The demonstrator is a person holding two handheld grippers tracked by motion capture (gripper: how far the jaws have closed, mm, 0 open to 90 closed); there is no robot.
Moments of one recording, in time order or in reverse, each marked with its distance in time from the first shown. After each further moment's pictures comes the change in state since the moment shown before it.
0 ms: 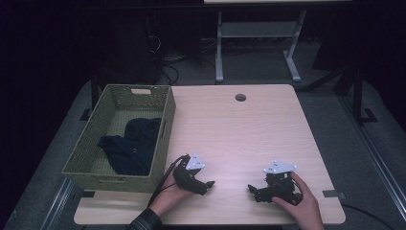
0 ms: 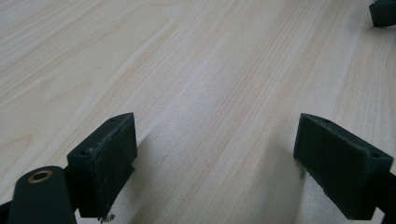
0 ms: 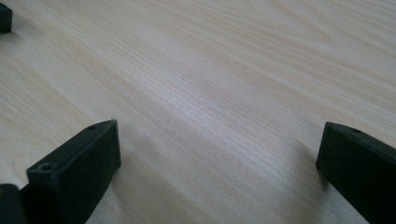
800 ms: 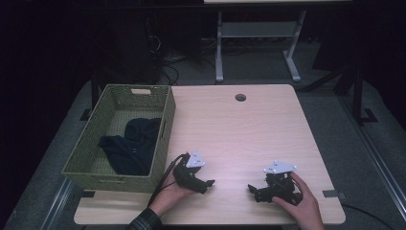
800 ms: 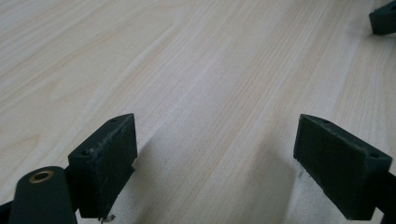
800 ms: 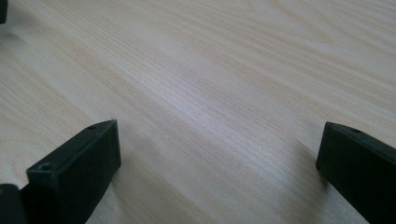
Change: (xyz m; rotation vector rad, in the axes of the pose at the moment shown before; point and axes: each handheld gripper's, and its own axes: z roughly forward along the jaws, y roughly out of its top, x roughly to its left) left arm 0.001 0.007 -0.005 0.005 0.004 -0.026; right arm 0.000 0.000 0.000 0.000 0.000 0.000
